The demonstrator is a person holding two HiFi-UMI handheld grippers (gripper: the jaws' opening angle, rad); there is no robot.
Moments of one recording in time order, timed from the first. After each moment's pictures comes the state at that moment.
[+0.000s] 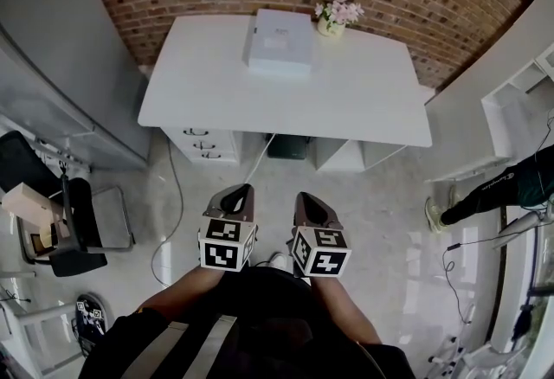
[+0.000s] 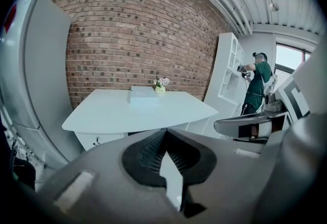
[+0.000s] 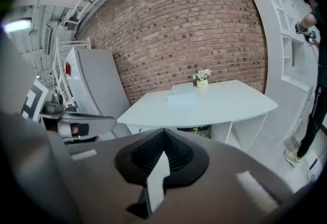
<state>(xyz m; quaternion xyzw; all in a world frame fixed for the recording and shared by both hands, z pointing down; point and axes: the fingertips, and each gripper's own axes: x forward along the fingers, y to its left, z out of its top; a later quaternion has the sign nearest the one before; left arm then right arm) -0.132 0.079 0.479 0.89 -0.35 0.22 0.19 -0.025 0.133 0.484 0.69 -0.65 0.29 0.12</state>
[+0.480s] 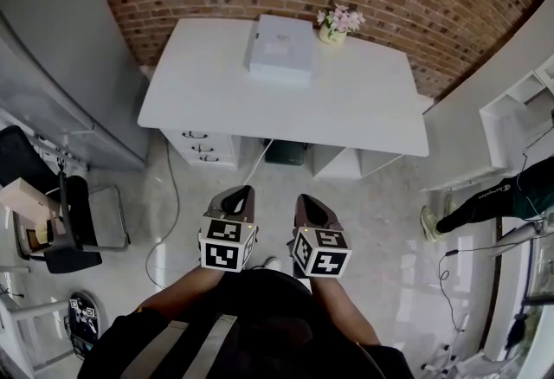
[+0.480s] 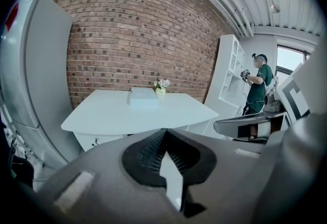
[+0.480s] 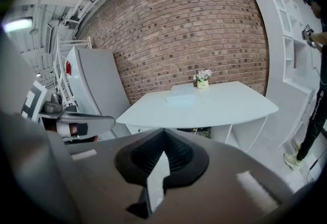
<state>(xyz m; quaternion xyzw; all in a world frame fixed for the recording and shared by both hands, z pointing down) -0.128 0.078 0.474 0.89 -0.35 0.21 0.20 -0.018 0.130 0.479 0.69 -0.65 0.29 0.12</state>
